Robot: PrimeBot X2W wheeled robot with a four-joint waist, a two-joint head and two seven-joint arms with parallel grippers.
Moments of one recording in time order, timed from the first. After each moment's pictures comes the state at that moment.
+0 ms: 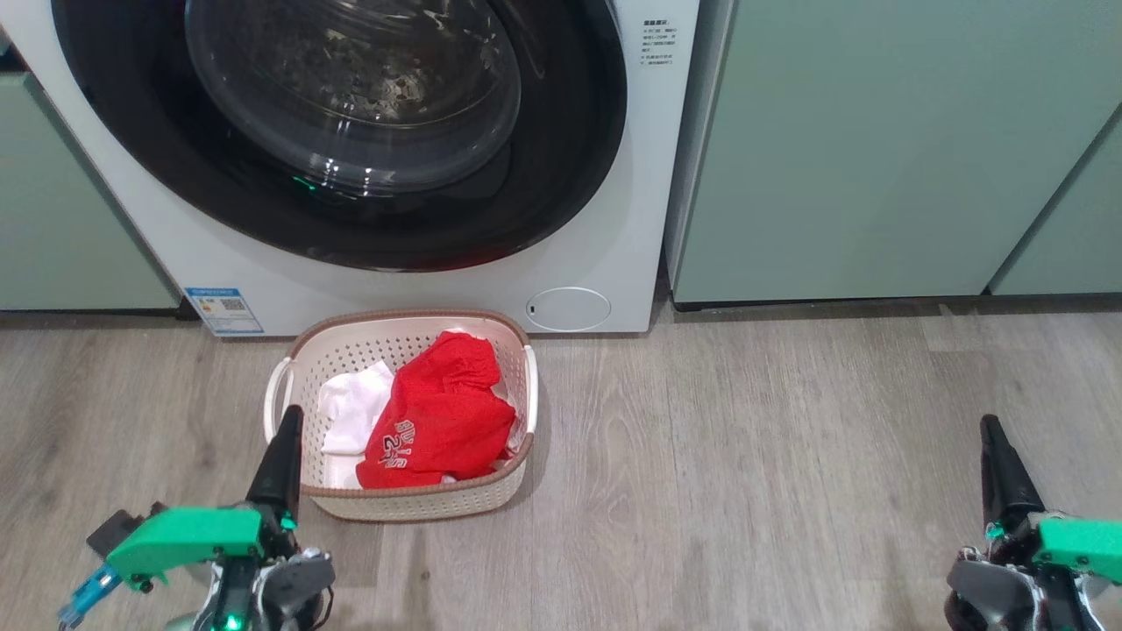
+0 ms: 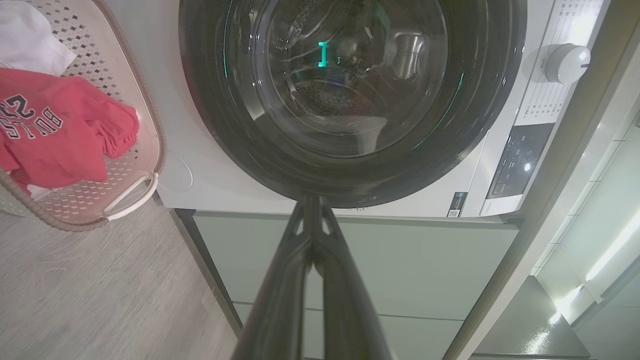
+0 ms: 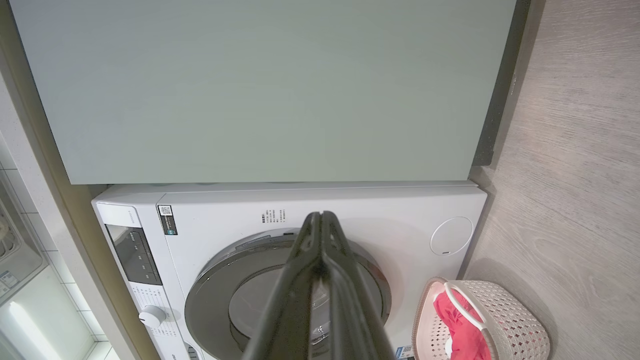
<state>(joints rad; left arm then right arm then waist) -0.05 0.05 0.08 0.28 -1.60 -0.13 0.11 -0.06 -0.04 -0.13 0.29 1.60 0.13 0.11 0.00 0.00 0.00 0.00</state>
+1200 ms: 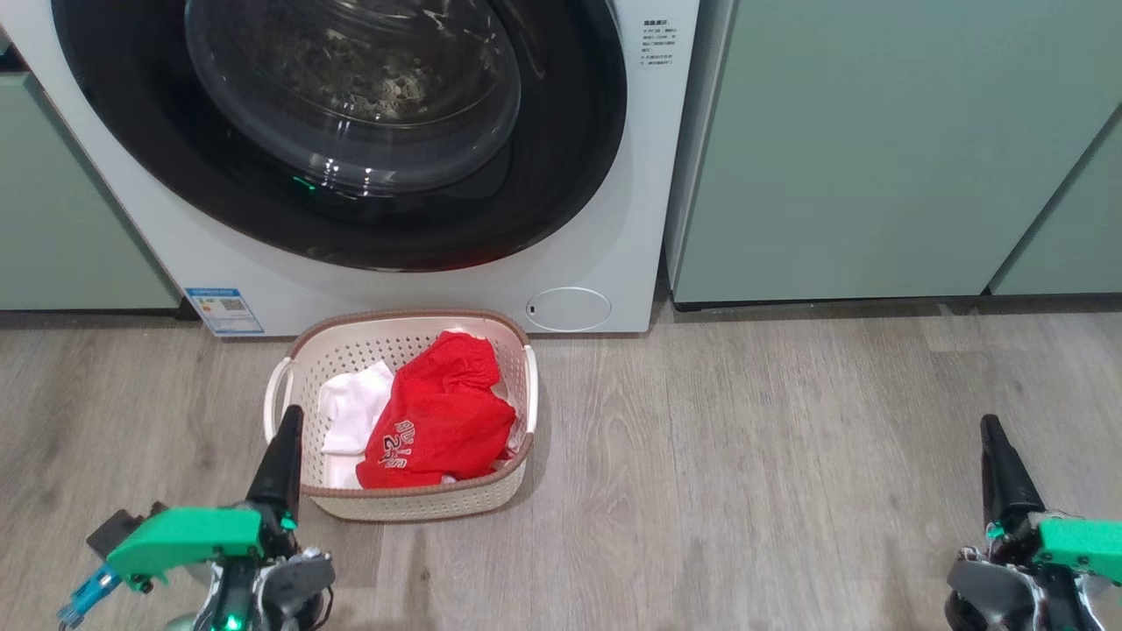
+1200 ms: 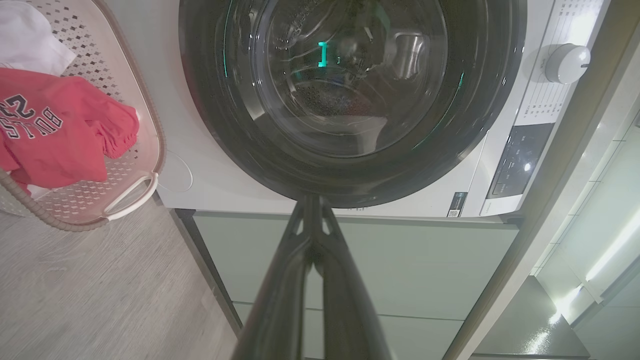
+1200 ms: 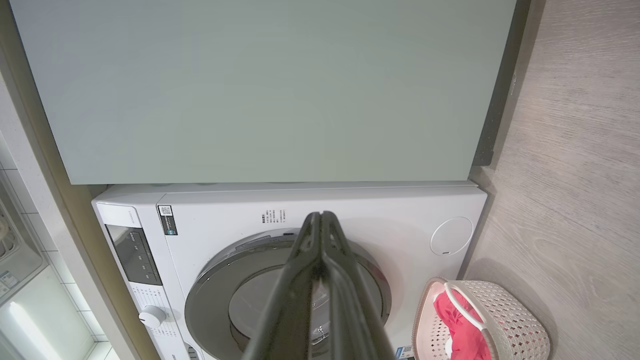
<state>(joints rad) -0.05 0.05 0.08 0.28 -1.60 -0.13 0.11 -0.06 -0.04 -0.13 0.29 1.60 0.13 0.11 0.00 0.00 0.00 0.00</state>
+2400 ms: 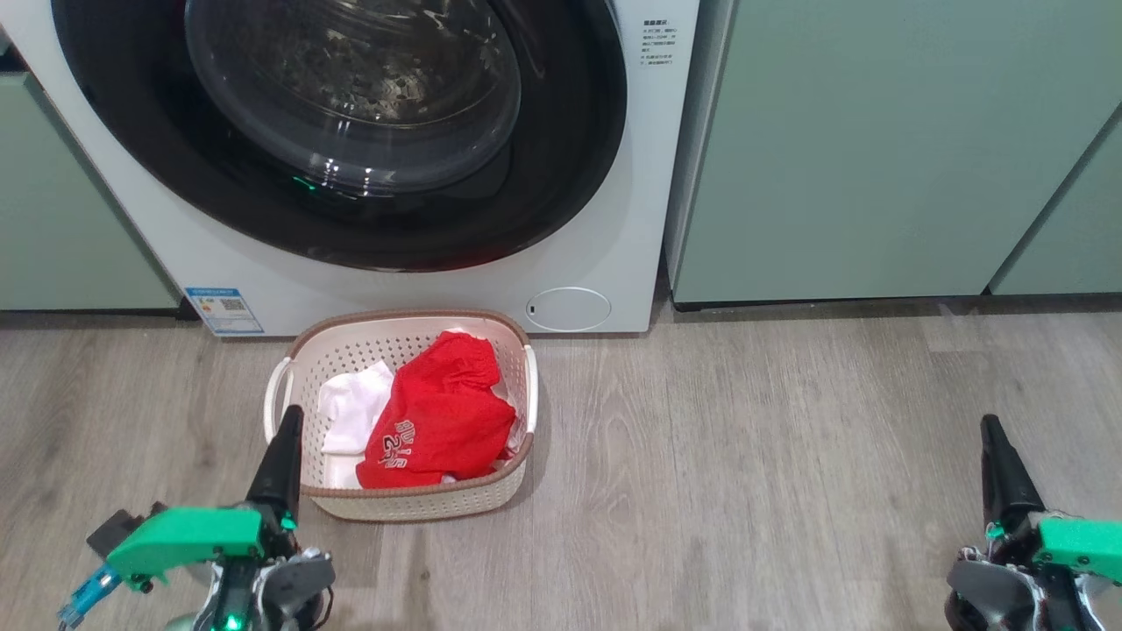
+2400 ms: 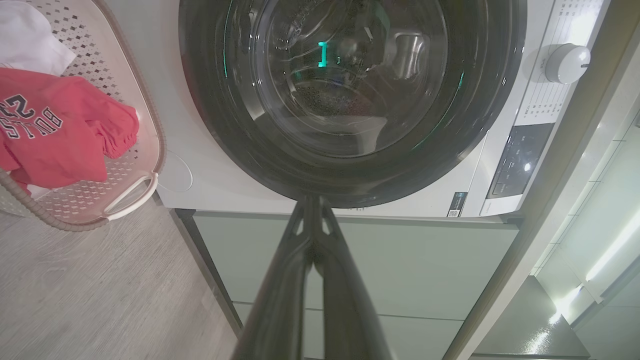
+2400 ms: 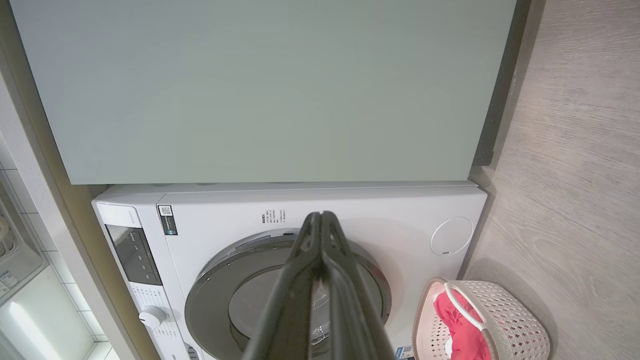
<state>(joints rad) -0.05 0.05 0.08 0.28 -1.60 -0.13 0.11 -0.06 -0.04 -0.13 0.29 1.60 0.13 0.11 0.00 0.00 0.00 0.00</state>
